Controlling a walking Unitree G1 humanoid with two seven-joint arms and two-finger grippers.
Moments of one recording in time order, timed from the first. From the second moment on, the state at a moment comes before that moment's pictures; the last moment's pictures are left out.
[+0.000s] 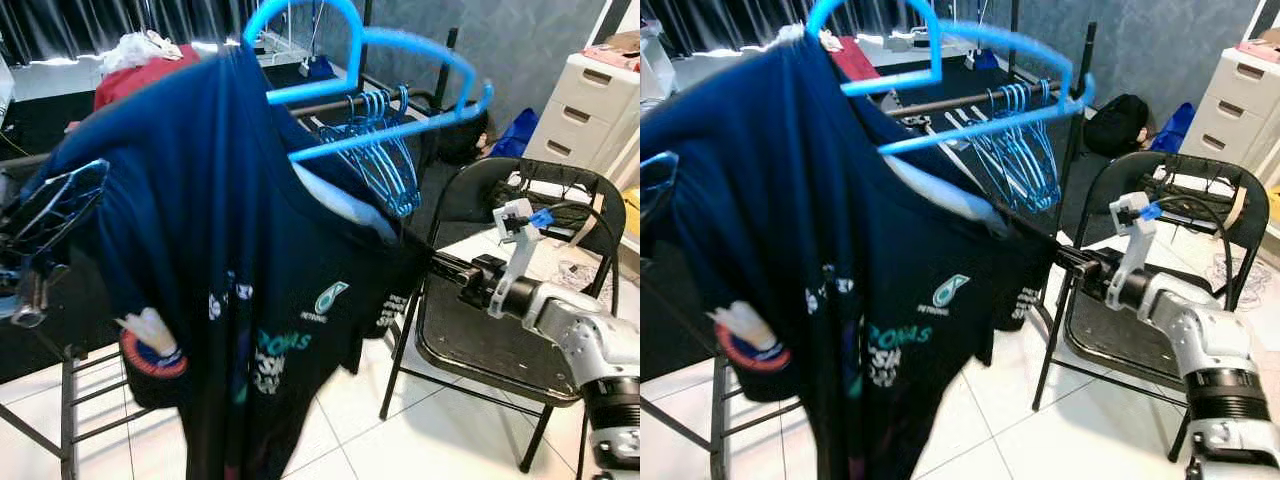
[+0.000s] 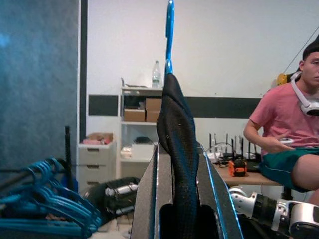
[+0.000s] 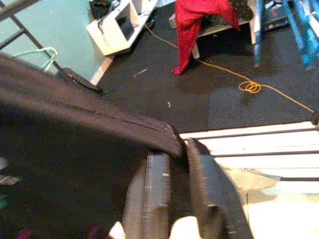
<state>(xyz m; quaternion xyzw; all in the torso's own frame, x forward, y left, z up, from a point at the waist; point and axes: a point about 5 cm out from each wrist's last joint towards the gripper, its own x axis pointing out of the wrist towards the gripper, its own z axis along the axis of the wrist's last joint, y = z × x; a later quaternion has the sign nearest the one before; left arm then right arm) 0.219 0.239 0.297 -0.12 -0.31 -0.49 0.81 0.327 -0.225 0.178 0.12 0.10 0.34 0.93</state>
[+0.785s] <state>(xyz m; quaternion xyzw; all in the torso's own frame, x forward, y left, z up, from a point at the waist) 0.237 0.237 0.272 0.14 -0.13 -0.47 0.86 0.268 -0.228 0.286 0.01 -0.08 0.55 0.83</state>
